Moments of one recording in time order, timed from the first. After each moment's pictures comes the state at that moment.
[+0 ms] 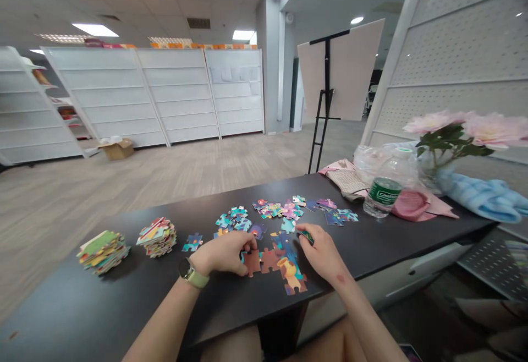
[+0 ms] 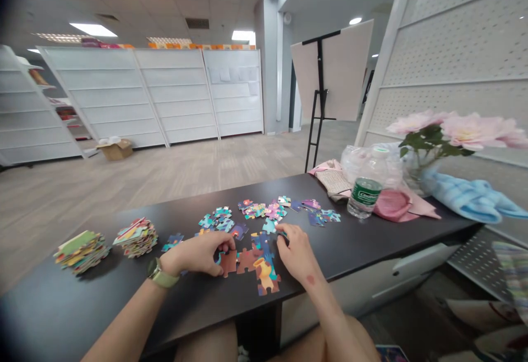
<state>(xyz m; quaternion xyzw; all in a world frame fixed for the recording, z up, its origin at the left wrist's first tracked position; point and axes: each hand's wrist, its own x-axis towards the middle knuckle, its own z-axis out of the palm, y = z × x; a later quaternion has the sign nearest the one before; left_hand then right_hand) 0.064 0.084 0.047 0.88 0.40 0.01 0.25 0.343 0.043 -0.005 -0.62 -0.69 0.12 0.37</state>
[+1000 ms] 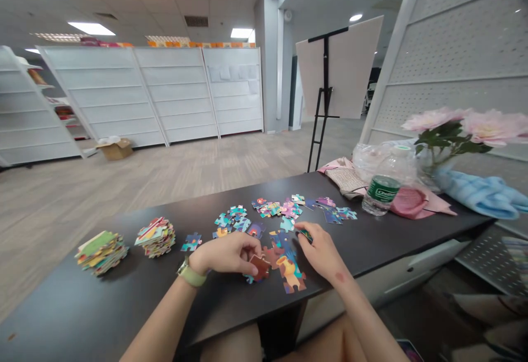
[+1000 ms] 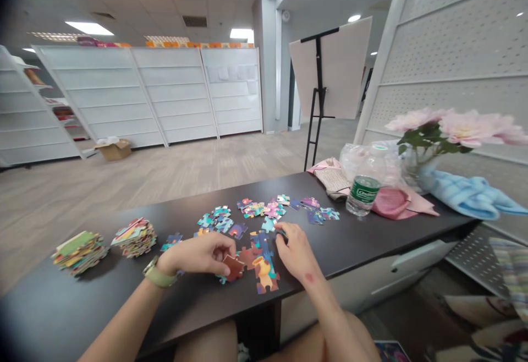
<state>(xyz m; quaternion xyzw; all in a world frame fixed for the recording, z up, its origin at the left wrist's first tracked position) 0.073 0.078 0.055 0.83 0.32 0.03 0.46 0.342 0.042 -0.001 -0.61 -0.69 0.13 0.36</state>
